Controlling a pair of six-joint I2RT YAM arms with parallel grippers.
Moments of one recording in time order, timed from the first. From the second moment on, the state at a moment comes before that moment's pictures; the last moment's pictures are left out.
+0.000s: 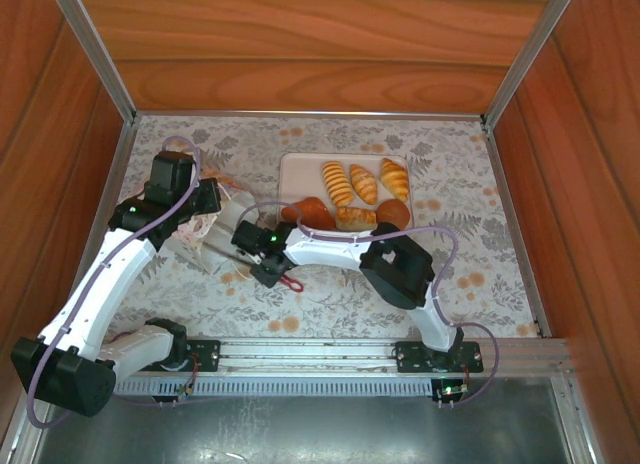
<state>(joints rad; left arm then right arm) -0.31 1.07 1.05 -0.71 0.00 -0.42 1.17 2.09 1.53 -0.74 0.08 0.17</state>
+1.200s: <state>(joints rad) -0.31 1.04 1.11 -0.71 -0.05 -0.40 1.08 1.98 1.66 -0.52 -0.27 0.70</state>
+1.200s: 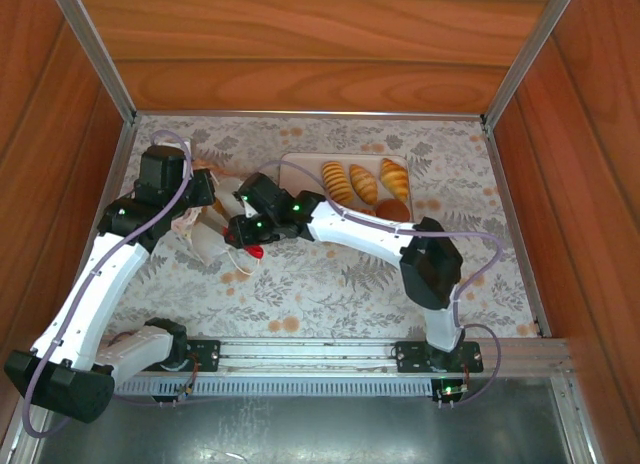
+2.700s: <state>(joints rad) -0.31 1.05 1.10 -0.72 -0.04 -0.40 1.24 2.16 1.66 -0.56 0.02 0.28</state>
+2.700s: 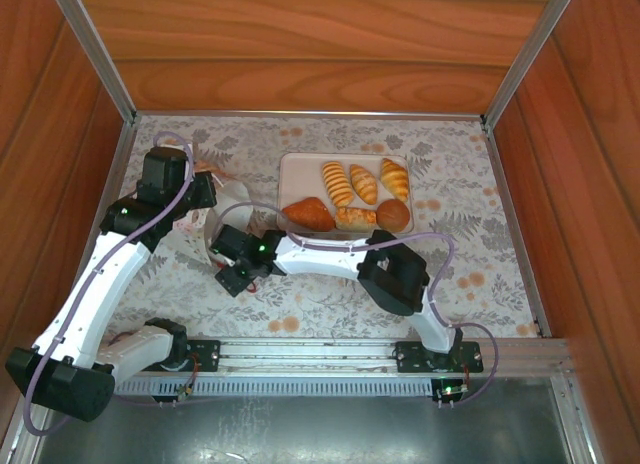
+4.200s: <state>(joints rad) -0.31 1.02 1.10 -0.72 -0.06 -0.39 1.18 1.95 1.49 -0.64 -0.02 0.37</state>
